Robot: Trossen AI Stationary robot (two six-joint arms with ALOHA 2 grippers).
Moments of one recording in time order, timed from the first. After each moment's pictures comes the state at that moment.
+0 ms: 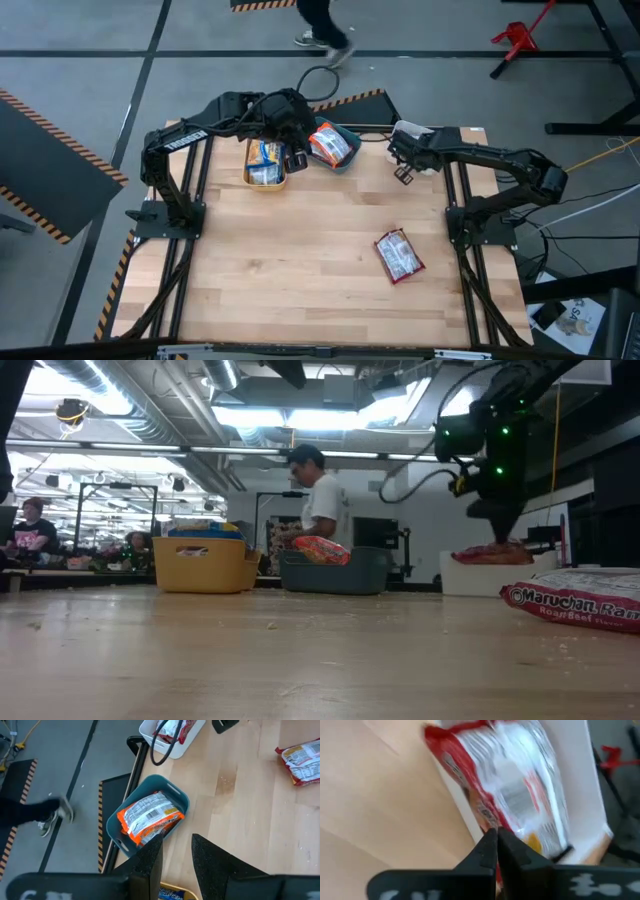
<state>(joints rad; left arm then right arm) 0.23 1.72 2.11 -1.26 -0.24 0.13 -0.55 1.37 0.89 -0.92 0.46 0.18</state>
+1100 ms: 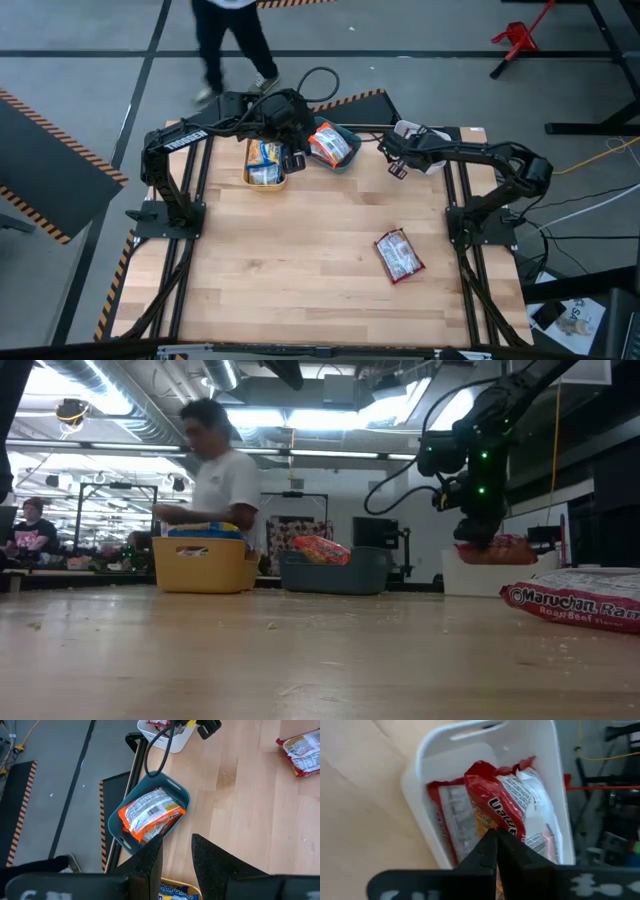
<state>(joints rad) 0.23 1.72 2.11 -1.27 -0.24 0.17 -0.55 1.50 0.89 -0.73 0.65 0.03</state>
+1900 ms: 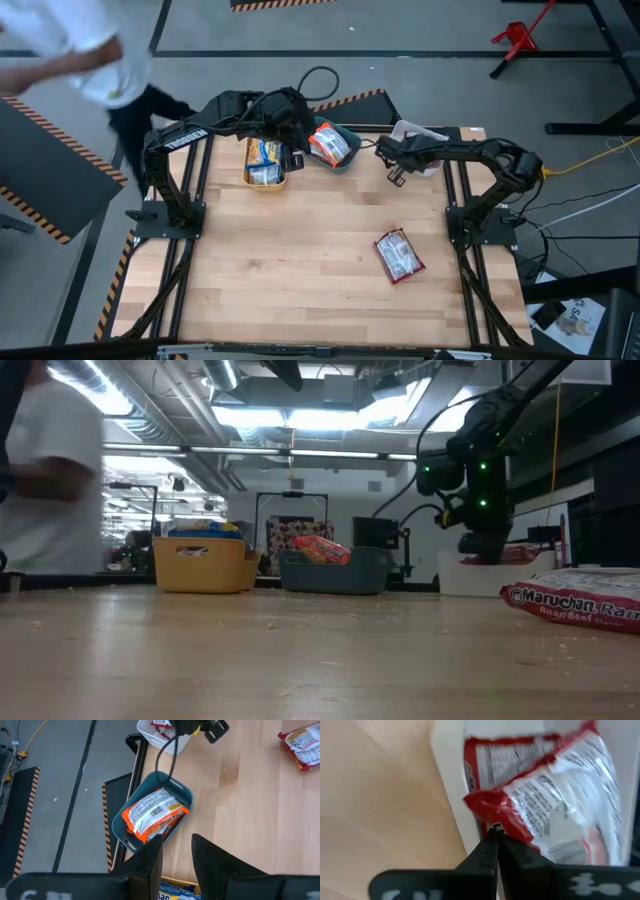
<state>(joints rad) 0.24 1.72 2.11 -1.27 -0.24 0.22 -0.55 1.59 0.89 -0.79 0.50 0.12</state>
